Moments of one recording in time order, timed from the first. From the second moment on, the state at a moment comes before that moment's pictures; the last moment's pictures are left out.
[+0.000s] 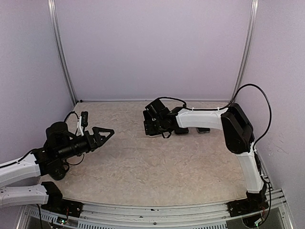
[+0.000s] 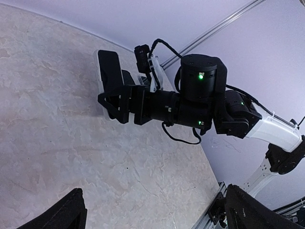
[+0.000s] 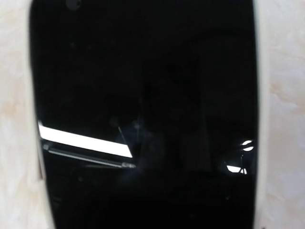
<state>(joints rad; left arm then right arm) -0.65 0.80 0.41 0.20 0.18 -0.81 0.85 2.26 1.79 -0.37 0.30 0.48</state>
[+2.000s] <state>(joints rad) -0.63 0.73 0.39 0.14 0.15 -0.80 0.78 2.48 2.00 -0.39 0.33 0.62</state>
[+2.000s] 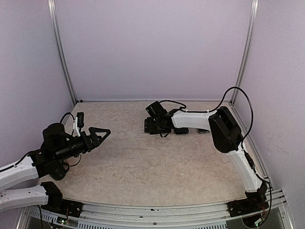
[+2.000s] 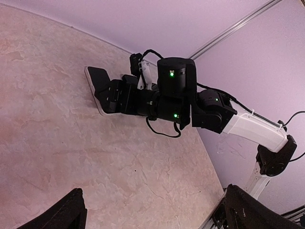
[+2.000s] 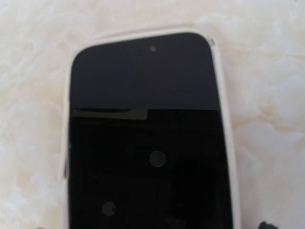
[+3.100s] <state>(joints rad) -0.59 0.80 0.48 0.04 0.12 -0.73 0.82 1.93 1.50 -0.21 0.31 0.35</state>
